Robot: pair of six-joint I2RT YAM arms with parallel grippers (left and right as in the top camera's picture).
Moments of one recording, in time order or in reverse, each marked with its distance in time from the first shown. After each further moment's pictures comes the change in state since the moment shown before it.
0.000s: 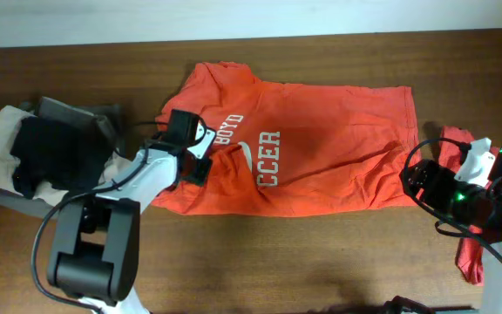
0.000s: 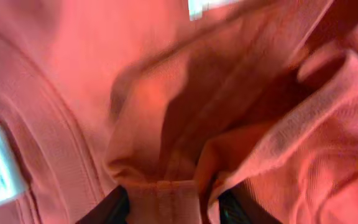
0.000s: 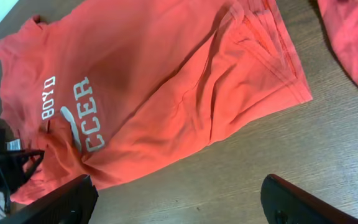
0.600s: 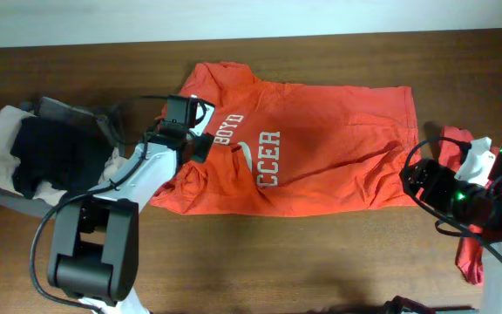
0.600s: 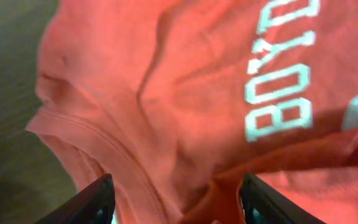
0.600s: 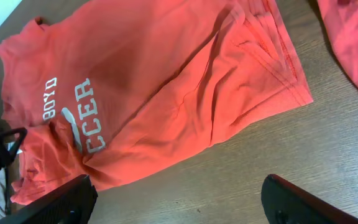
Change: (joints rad) left arm 0.000 0.000 0.066 0.151 -0.120 0.031; right arm 0.000 0.000 0.000 0.007 -0.002 0.000
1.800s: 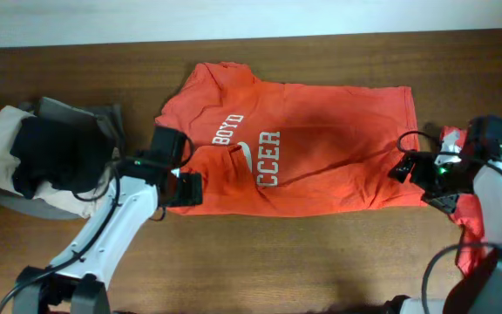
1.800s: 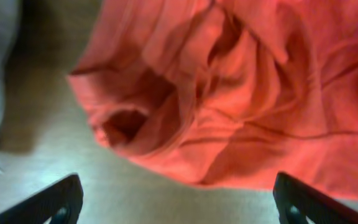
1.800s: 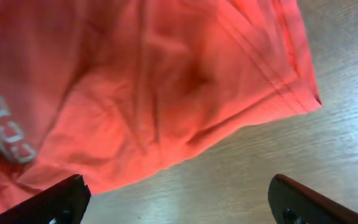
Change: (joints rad) left arm 0.000 -0.338 -0.186 -0.514 0.002 -0.509; right arm 0.000 0.496 0.001 0.109 0.067 -0.036
